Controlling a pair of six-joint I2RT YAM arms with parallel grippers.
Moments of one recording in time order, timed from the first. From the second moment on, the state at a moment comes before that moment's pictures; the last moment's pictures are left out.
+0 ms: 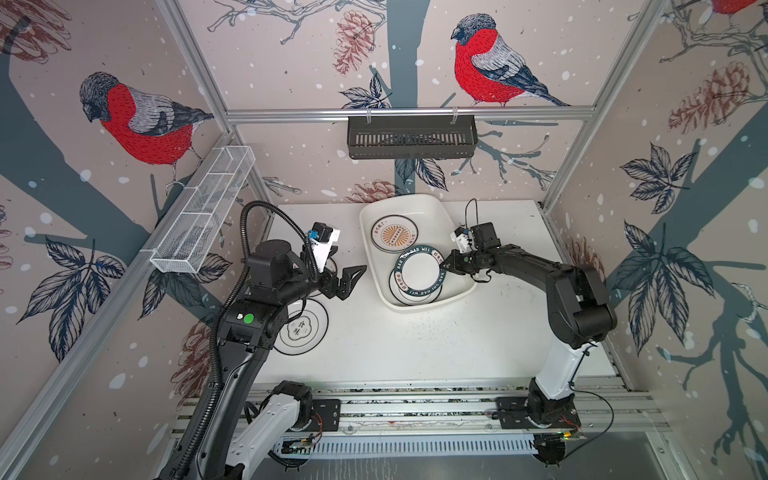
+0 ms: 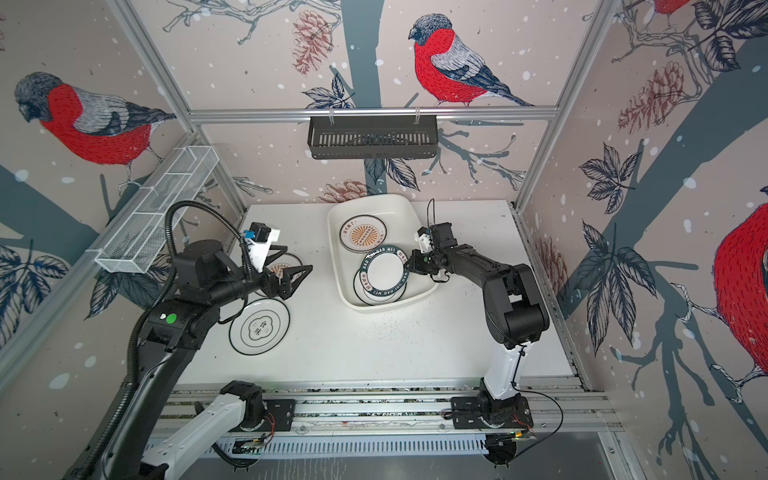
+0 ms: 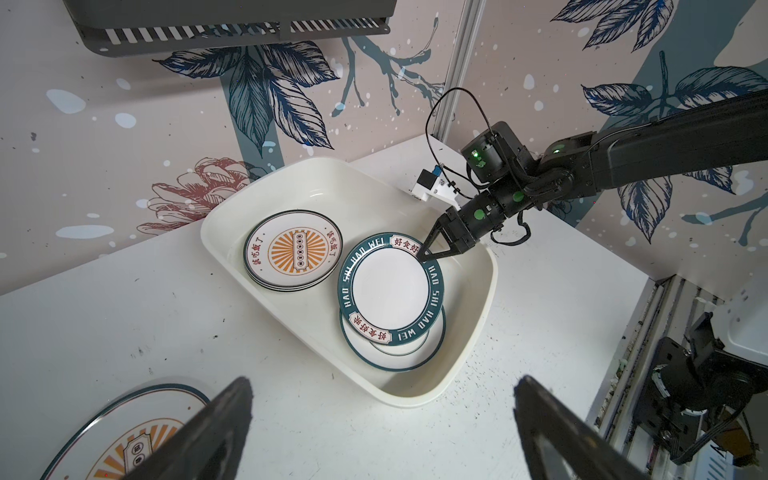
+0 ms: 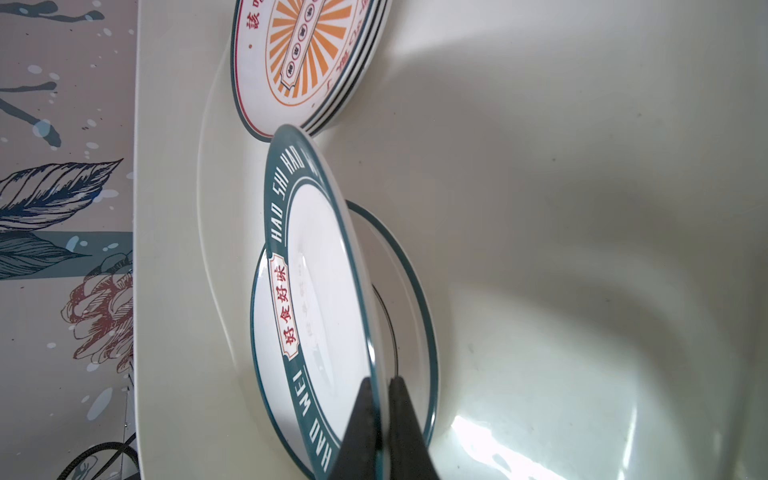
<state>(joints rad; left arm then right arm) -0.23 0.85 1.09 -0.62 0.52 0.08 0.31 1.85 1.18 -0.27 -0.59 0.37</state>
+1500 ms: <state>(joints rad) -0.23 0.85 1.09 -0.61 0.52 0.09 0.31 1.90 1.17 -0.26 -0.57 0.36</state>
